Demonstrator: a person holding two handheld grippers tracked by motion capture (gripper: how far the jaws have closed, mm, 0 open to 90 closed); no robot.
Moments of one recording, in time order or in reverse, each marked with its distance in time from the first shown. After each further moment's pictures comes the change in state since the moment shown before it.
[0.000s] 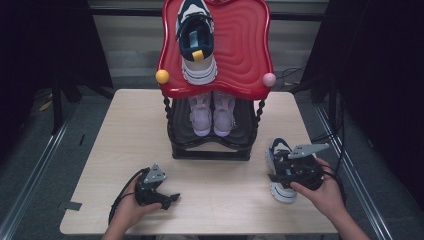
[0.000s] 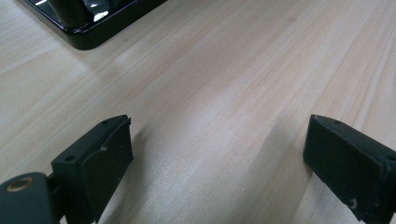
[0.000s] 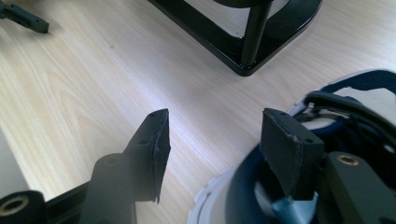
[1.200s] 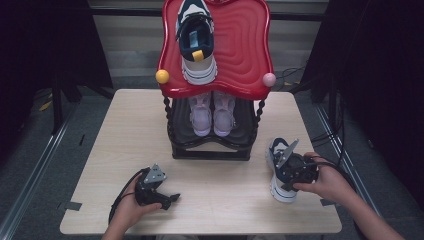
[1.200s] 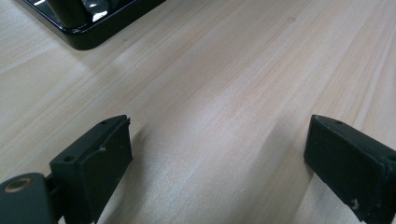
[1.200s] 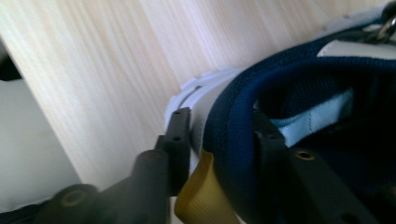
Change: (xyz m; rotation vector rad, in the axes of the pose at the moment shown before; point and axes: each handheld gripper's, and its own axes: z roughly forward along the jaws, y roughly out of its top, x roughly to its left) left arm 0.000 0.000 0.000 0.002 -0.002 0.005; right arm -0.007 0.016 0.017 0.555 0.069 -0.305
